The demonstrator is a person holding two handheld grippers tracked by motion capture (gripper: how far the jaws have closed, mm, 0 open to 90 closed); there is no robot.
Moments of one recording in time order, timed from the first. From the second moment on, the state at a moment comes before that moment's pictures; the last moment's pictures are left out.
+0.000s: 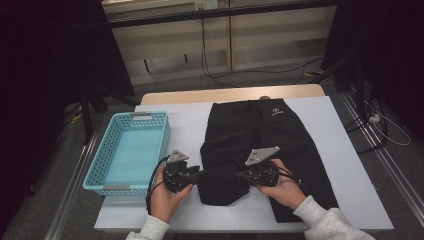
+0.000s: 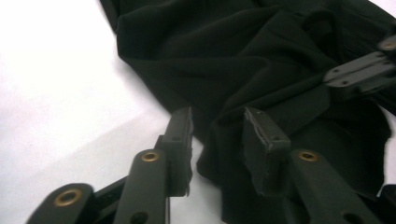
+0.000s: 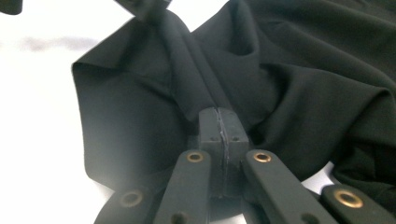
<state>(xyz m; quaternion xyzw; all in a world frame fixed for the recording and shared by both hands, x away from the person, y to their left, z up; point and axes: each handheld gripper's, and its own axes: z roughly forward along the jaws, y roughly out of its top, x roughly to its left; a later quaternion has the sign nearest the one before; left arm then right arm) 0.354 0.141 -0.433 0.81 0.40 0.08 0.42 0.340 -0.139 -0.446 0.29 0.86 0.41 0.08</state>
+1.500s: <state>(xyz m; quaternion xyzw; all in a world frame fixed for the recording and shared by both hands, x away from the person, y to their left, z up) 0.347 0.141 -0.430 0.82 0.36 0.00 0.44 0.328 -0.127 -0.453 0.27 0.87 0.40 0.07</state>
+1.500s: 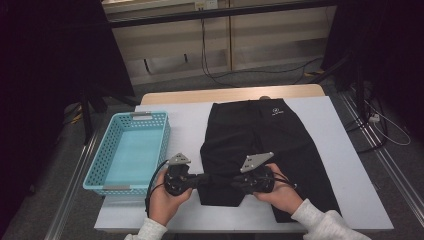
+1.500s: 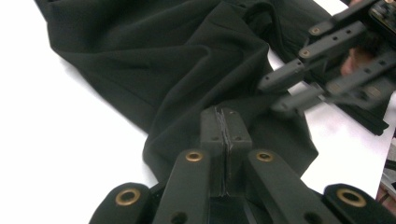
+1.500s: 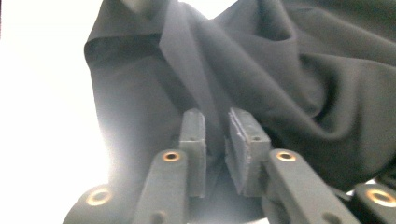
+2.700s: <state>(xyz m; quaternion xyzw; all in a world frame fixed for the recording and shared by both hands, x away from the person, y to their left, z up) 0.351 0.131 -0.448 0.83 0.40 -0.01 0.38 0.321 -0.144 -0.444 0.26 0.86 0.43 0.05</state>
